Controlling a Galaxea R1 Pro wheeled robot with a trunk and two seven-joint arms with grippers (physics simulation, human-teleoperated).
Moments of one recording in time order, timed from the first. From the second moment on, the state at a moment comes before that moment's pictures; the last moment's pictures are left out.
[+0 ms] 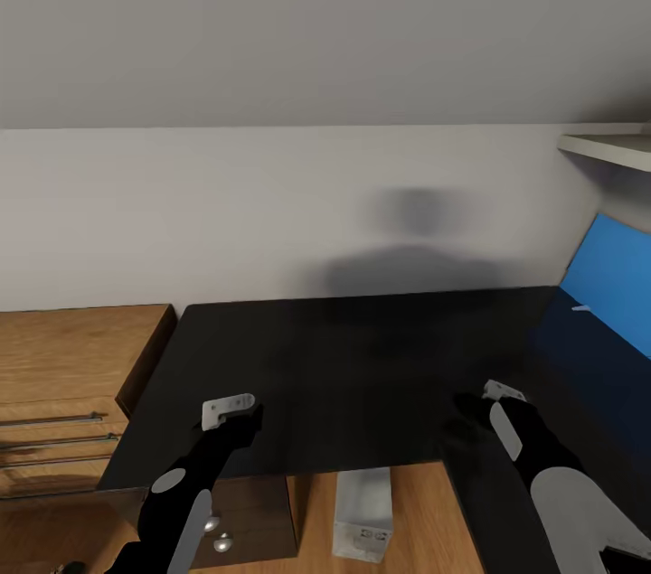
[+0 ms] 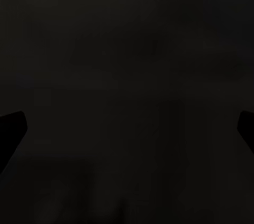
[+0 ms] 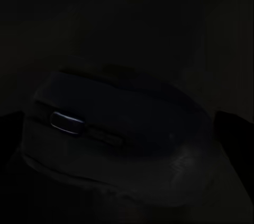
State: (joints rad) left arm -0.14 -0.10 -0.09 -1.55 0.18 0.47 0.18; right arm -0.71 -0.12 -0.26 -0.57 -0.20 0.47 -0.07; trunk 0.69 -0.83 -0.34
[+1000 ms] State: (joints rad) left arm -0.14 -0.10 -0.09 -1.55 0.17 0.47 0.18; right arm -0.71 0.05 -0.26 -0.57 0.03 0.46 -0.07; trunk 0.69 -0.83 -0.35
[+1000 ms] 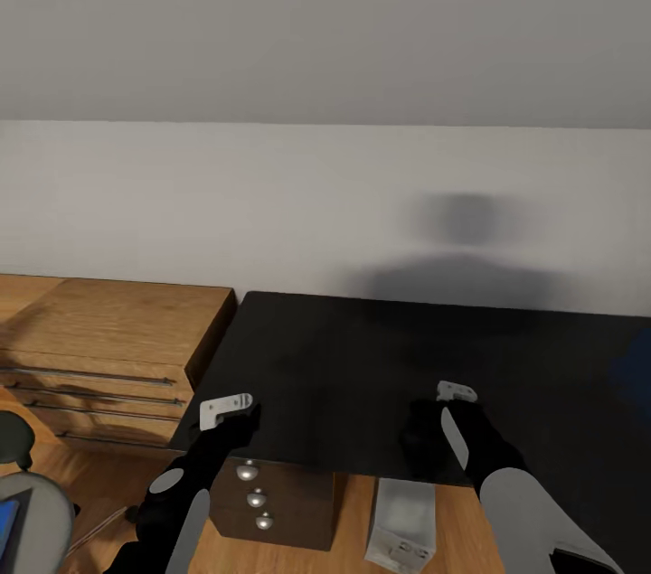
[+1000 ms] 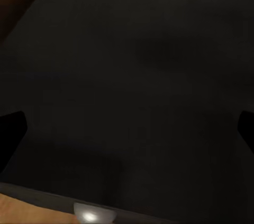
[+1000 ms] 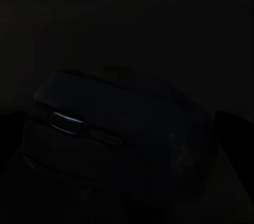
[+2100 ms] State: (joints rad) left arm -0.14 -0.10 -0.08 -1.55 0.17 0.47 0.18; right arm -0.71 0.05 -0.26 -0.56 0.03 0.46 -0.07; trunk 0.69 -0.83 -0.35
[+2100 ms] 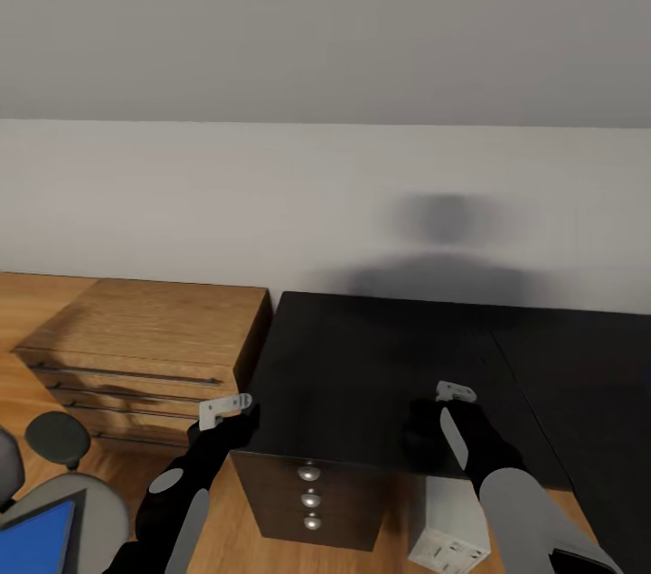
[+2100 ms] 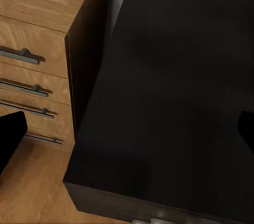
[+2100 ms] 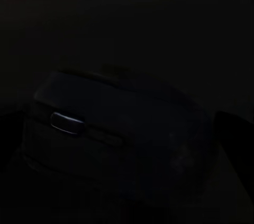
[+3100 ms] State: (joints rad) left arm -0.14 -0.10 -0.08 -1.55 0.17 0.47 0.18; right arm -0.71 0.08 -0.25 -0.56 0.05 0.46 -0.07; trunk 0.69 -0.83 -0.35
